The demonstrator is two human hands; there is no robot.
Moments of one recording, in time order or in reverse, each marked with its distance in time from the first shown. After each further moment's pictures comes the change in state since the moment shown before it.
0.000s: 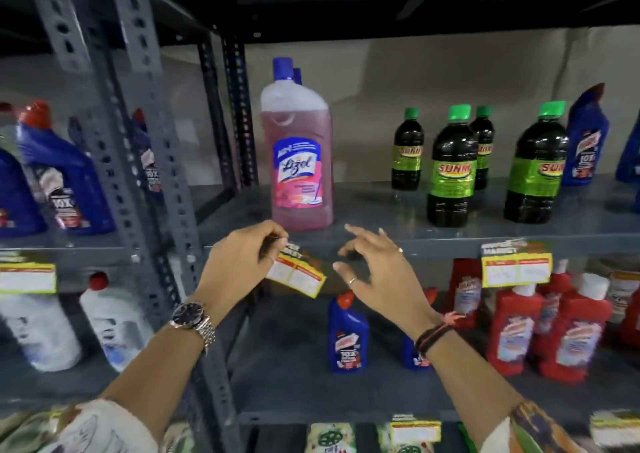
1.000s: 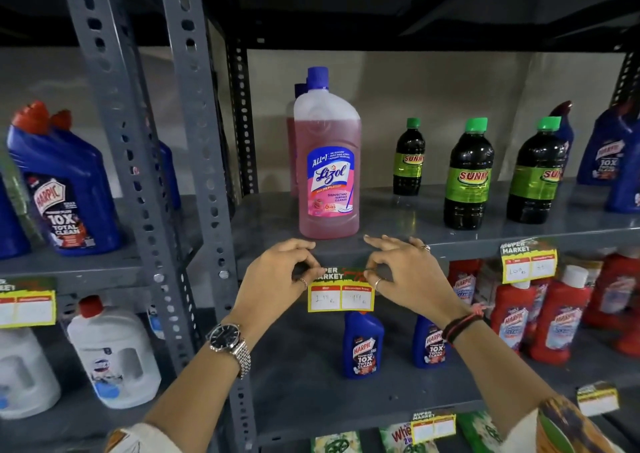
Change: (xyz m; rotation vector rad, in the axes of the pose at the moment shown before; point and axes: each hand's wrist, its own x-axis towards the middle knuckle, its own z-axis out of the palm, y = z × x) left_hand -0.002 -0.040 0.008 -0.245 -0.095 0.123; right_hand 0.020 -0.033 0.010 -0.369 -0.172 0.147
